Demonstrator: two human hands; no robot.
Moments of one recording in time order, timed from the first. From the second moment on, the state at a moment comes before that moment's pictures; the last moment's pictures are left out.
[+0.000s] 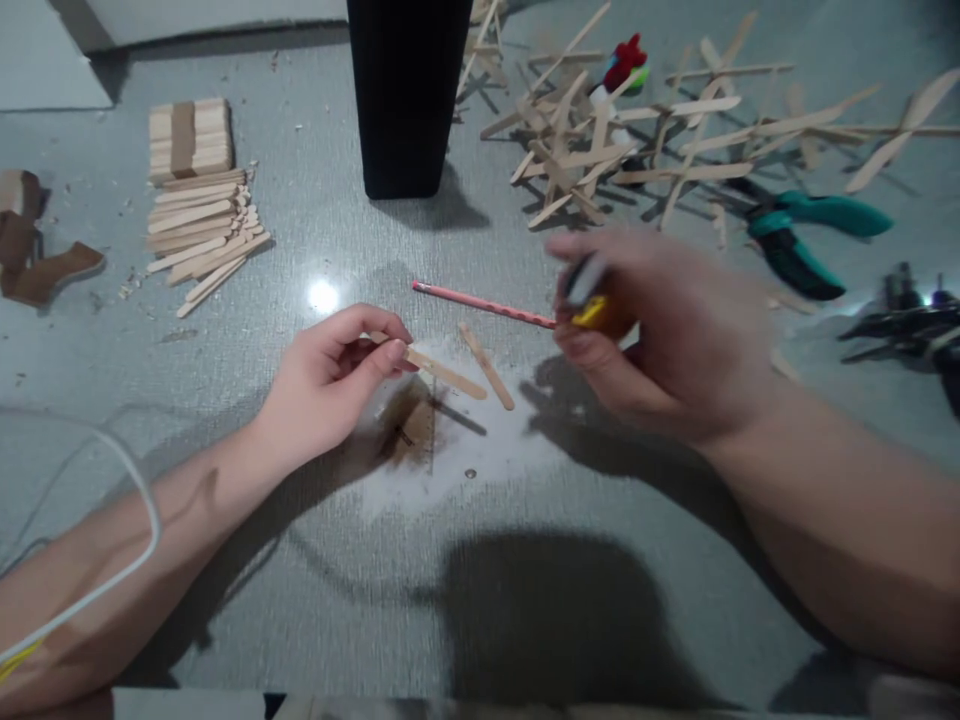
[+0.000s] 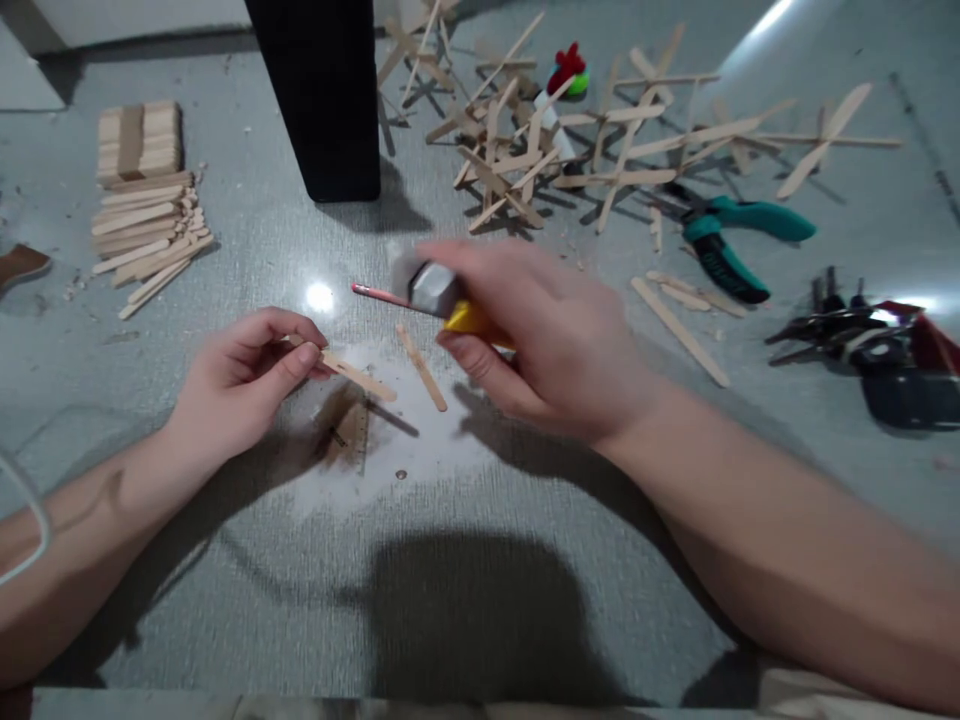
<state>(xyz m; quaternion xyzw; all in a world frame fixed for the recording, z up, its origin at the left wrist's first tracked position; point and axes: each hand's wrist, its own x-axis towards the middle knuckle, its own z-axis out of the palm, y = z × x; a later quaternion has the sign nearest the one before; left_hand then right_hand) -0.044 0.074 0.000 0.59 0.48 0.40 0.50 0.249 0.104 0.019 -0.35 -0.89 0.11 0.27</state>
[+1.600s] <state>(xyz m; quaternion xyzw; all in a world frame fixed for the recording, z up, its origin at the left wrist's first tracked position) -0.028 0.052 0.007 0.39 0.45 0.42 0.68 0.231 0.091 0.005 -0.29 -0.94 -0.05 0.18</state>
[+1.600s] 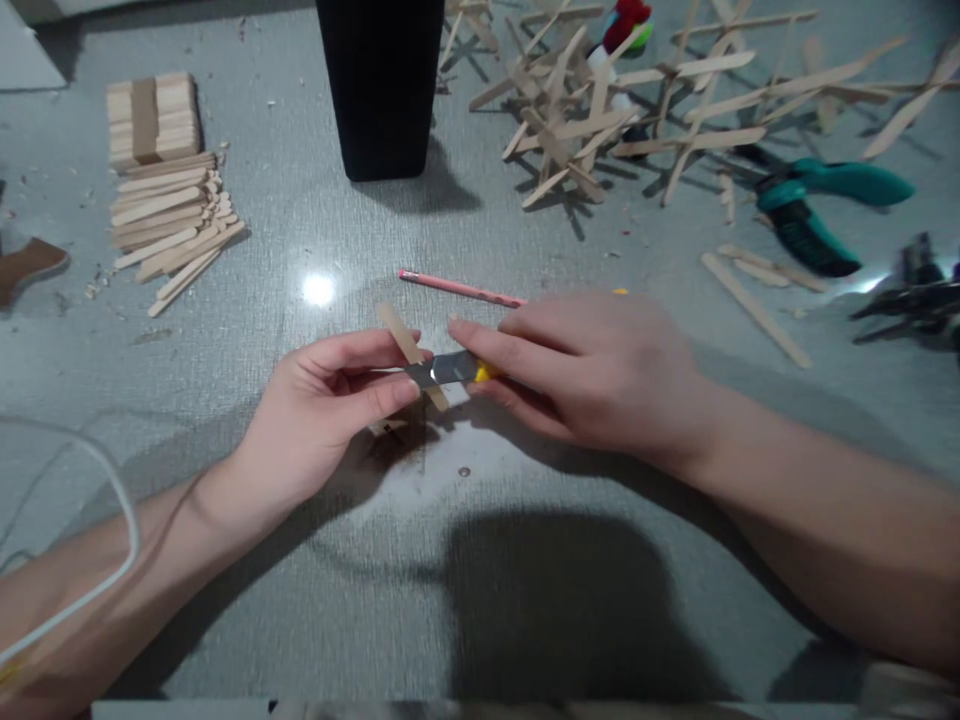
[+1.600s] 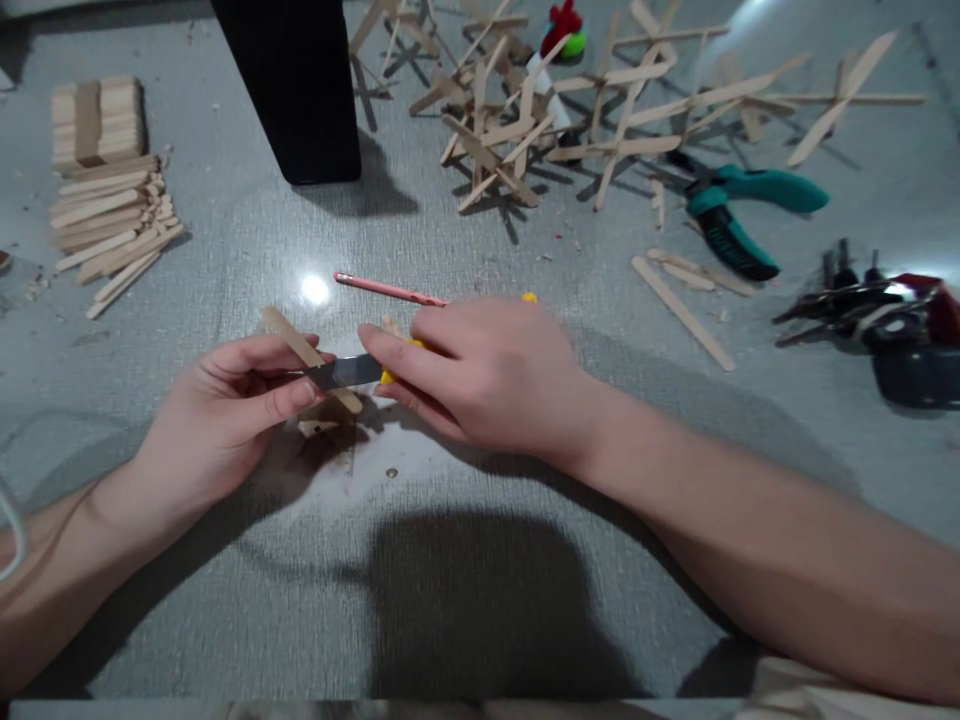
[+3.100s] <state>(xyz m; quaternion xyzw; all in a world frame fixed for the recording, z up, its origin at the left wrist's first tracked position) -0.023 0.035 0.009 0.44 0.52 0.47 0.56 0.221 0.081 0.002 -0.29 -0.93 -0.04 0.22</state>
